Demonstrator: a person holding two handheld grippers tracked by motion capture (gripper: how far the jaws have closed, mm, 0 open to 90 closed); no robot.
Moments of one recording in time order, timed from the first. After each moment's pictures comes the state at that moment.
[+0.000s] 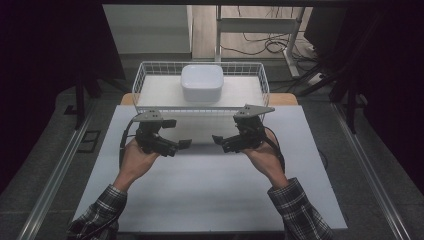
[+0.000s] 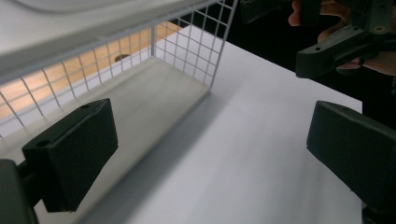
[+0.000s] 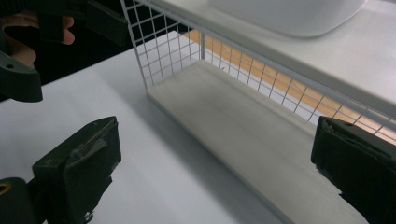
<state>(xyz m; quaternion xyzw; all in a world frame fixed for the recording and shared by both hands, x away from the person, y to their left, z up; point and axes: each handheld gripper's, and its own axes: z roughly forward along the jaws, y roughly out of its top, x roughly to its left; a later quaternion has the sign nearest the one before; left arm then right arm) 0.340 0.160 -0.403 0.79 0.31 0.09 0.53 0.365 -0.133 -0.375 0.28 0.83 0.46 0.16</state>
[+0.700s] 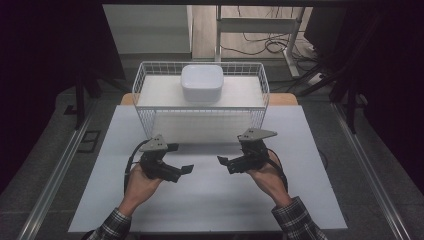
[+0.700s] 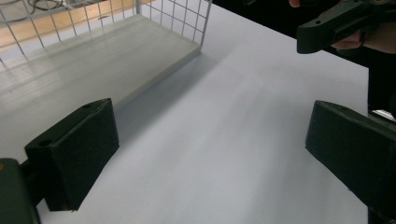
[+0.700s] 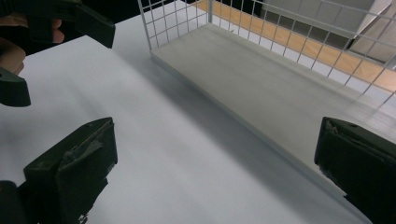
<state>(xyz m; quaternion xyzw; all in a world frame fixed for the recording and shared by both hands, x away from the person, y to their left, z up) 0.303 0.151 -0.461 0.79 0.31 0.08 0.52 0.341 -0.155 -0.429 0.28 0.83 0.46 0.15</state>
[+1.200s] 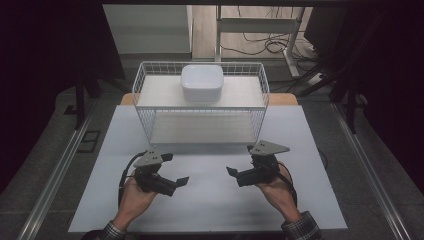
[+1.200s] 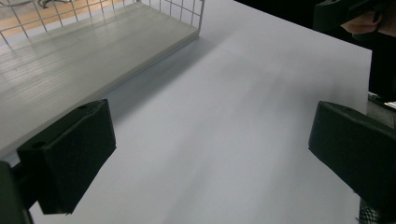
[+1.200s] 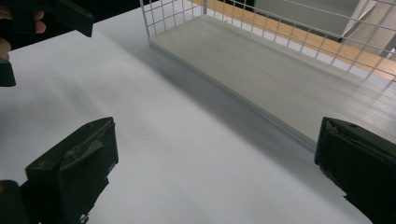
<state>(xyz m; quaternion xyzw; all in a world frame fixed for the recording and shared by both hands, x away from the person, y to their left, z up) 0.273 0.160 -0.473 0.79 0.31 0.11 0.51 0.311 -0.182 -0.439 0.29 0.82 0.46 0.16</state>
